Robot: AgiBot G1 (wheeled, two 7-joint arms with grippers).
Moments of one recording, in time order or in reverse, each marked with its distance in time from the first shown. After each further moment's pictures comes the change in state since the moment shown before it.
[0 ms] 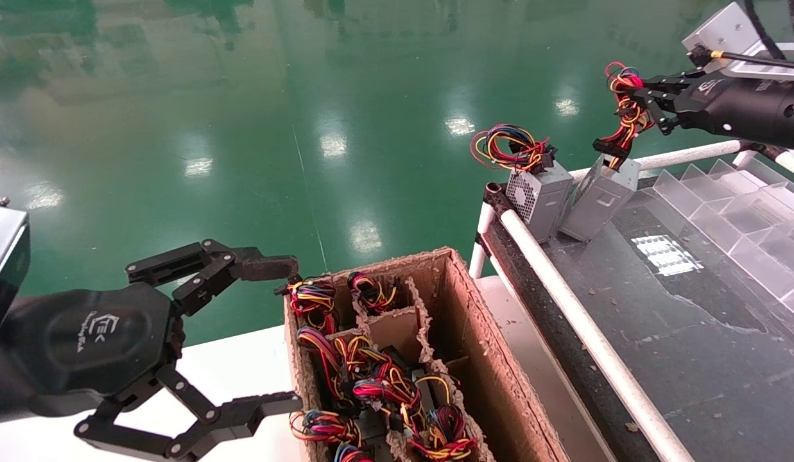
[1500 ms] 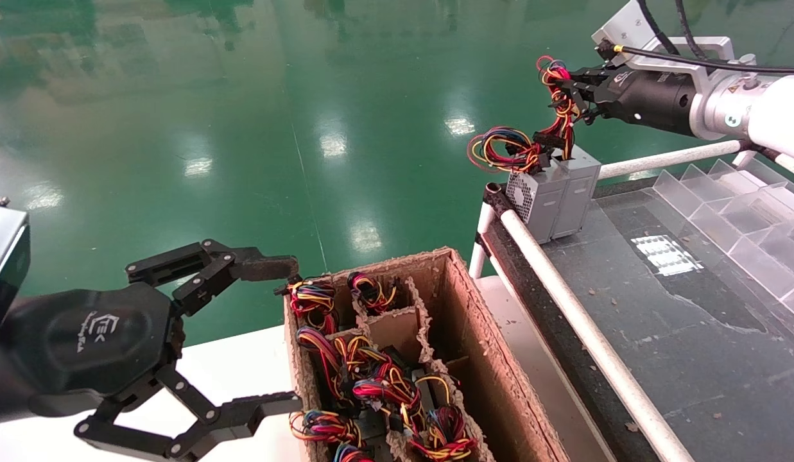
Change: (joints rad) left arm 0.000 0.000 0.000 0.000 0.000 0.000 0.000; right arm -0.015 -0.157 -0.003 -0.005 -0.004 0.084 0.000
